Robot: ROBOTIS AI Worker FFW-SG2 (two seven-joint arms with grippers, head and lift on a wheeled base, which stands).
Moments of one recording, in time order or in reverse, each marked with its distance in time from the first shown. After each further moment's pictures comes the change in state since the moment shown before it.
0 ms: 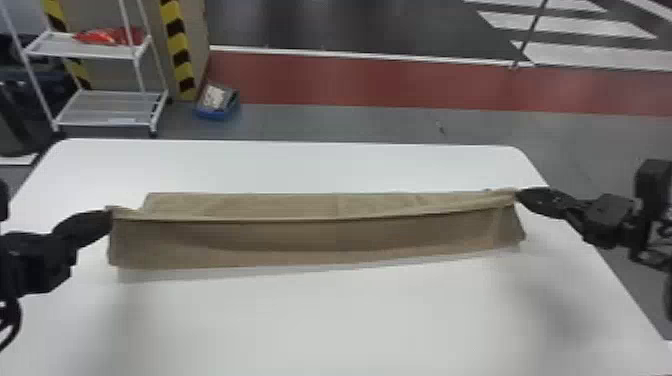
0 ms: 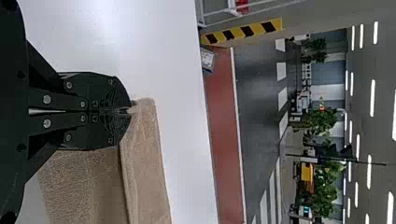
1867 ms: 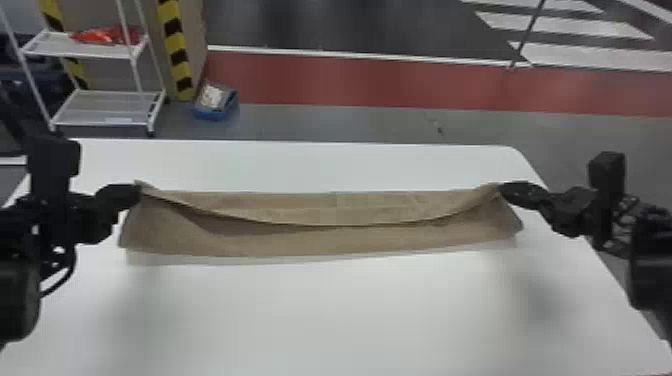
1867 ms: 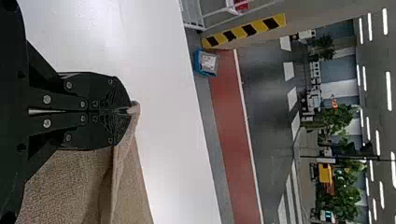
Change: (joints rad) left arm -0.279 0.019 -0.163 0.324 -0.099 -0.034 0.083; right arm -0.096 0.010 0.146 0.127 0.026 0.001 -0.219
